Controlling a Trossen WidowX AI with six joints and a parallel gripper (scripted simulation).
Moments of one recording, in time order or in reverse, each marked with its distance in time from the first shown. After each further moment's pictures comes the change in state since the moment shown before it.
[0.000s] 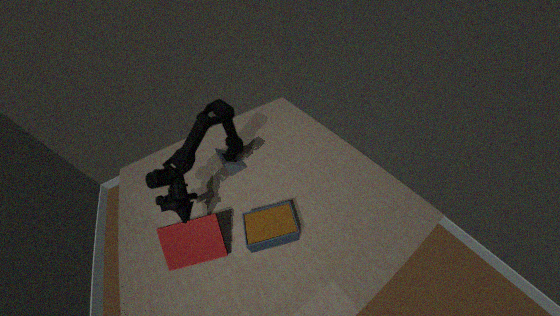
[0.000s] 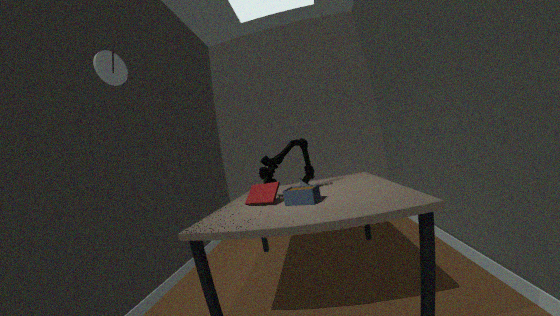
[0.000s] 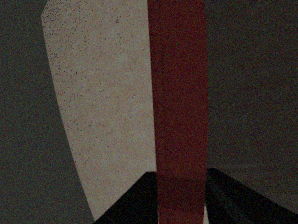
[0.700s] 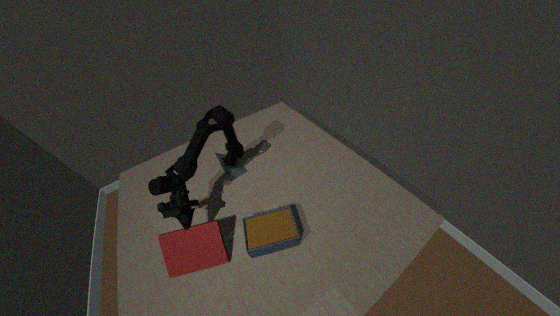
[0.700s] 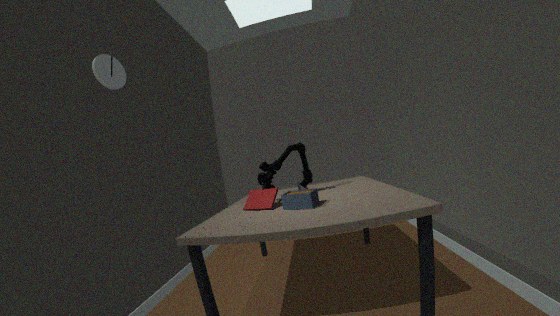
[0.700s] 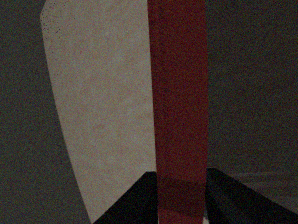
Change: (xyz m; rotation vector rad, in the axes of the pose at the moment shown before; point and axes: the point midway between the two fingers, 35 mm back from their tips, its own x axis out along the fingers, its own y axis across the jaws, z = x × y) arm 0.010 -0.010 0.000 -0.009 -0.001 0.008
